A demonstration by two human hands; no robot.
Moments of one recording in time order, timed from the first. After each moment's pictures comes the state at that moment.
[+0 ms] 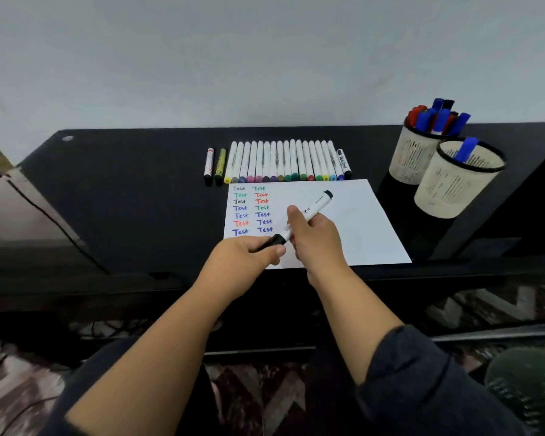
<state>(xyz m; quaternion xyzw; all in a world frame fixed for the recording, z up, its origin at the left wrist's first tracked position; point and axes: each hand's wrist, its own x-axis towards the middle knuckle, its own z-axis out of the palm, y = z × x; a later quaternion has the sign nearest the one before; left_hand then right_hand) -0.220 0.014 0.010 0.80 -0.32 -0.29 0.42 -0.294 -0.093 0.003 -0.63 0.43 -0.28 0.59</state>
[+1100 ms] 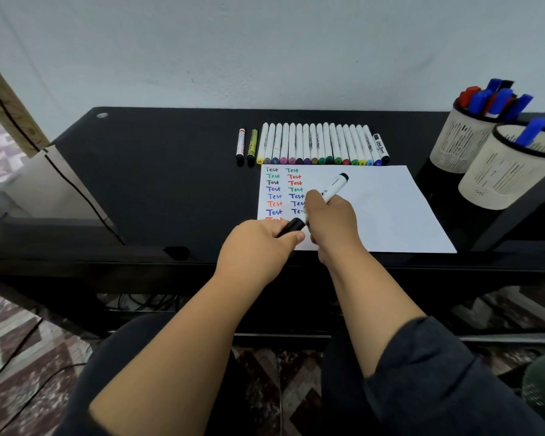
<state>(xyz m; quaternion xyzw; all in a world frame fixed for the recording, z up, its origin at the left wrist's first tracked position) -0.219 0.037 0.009 0.84 -0.32 -0.22 0.38 -0.263 -0.069 0.001 -0.61 0.45 -0.28 0.58</state>
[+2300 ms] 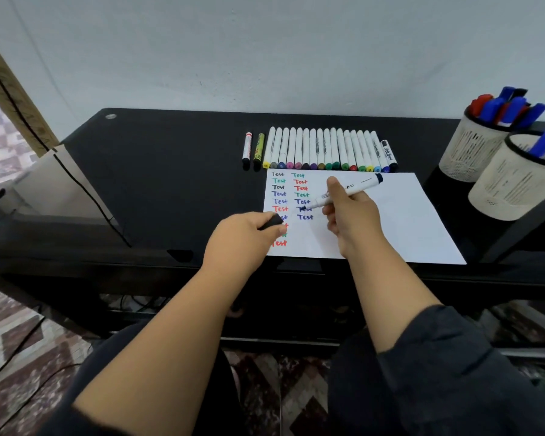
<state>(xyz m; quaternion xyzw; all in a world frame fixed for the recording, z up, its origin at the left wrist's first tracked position) -0.186 0.037 0.003 0.86 -0.31 -0.17 0.36 -0.261 -0.106 -0.004 -0.52 0.44 -0.31 0.66</state>
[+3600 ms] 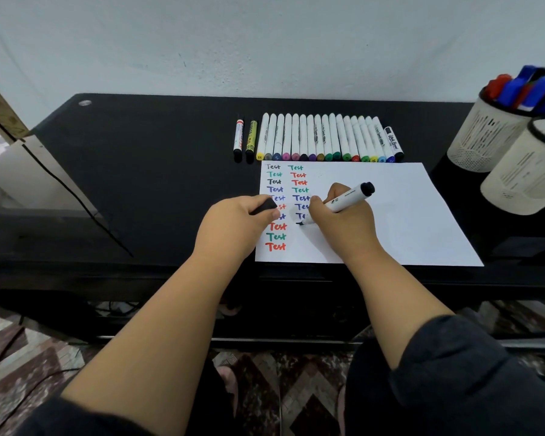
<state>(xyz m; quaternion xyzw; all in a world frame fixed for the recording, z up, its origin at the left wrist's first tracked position) -0.153 0.008 -0.008 0.86 -0.31 -0.19 0.37 -0.254 -0.112 -0.028 -0.76 0.39 -0.28 0.44</state>
